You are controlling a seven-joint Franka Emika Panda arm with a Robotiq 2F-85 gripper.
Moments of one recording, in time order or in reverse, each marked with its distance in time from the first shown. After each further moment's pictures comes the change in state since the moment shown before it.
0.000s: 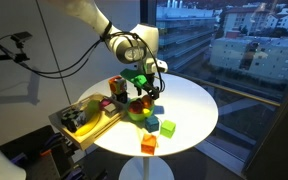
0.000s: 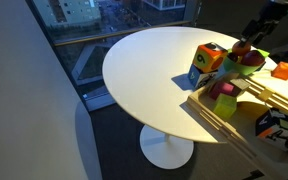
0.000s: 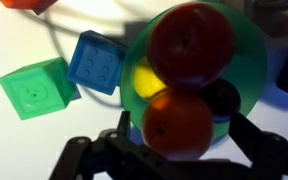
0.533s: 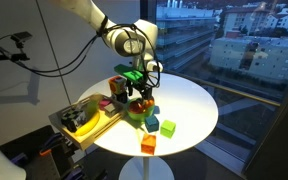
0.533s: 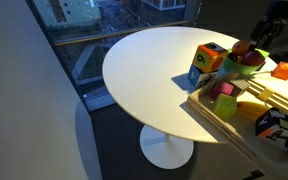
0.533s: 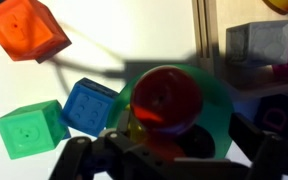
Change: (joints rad) arm 0.006 -0.048 0.003 0.001 -0.061 -0.225 0.019
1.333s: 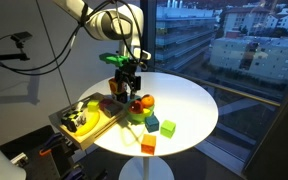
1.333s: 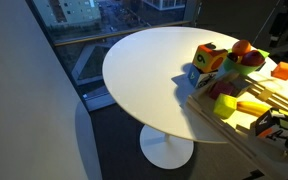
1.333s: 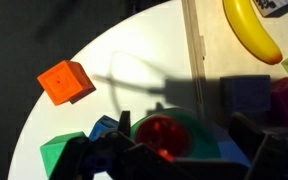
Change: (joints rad) arm 0.056 -0.179 0.000 -0.091 -0.191 -0.166 0.186
